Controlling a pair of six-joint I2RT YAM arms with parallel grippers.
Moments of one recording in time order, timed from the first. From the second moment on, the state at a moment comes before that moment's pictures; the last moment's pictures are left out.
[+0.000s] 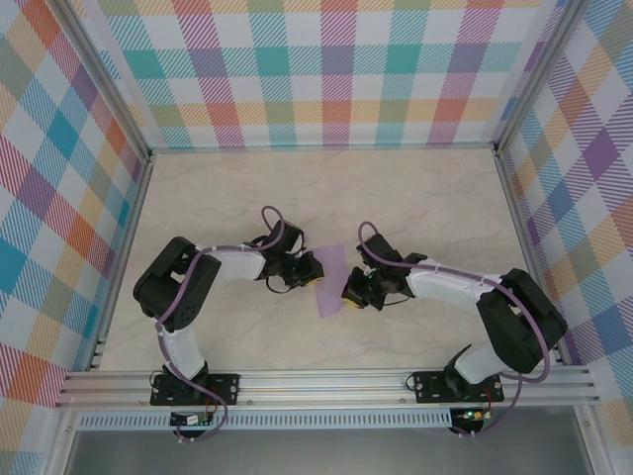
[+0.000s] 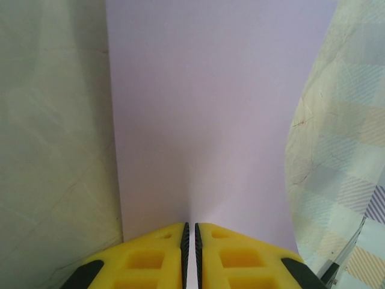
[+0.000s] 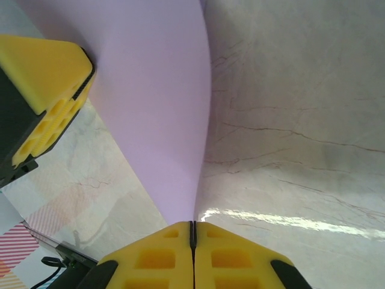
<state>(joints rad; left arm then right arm) -0.58 1.82 0.90 -0.05 0.47 -0.91 0.71 1.49 0.75 -0.36 -0.39 1.15</state>
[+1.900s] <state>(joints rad) -0.57 1.84 0.97 -0.14 0.38 -0.86 0.72 1.80 0.95 -0.26 -0.45 0.97</state>
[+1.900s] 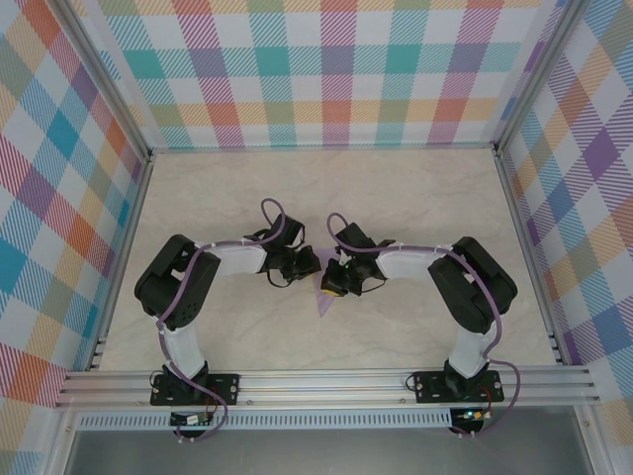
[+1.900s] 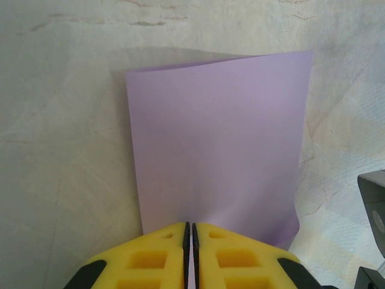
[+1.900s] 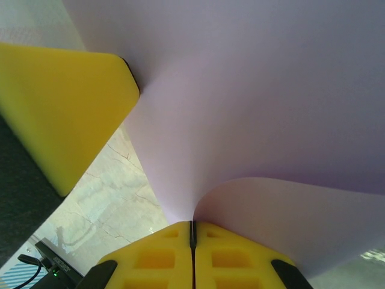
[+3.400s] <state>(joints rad) -0.52 1.77 0.97 -0.20 0.35 -0.87 0.73 1.83 0.97 -0.27 -0.45 0.98</state>
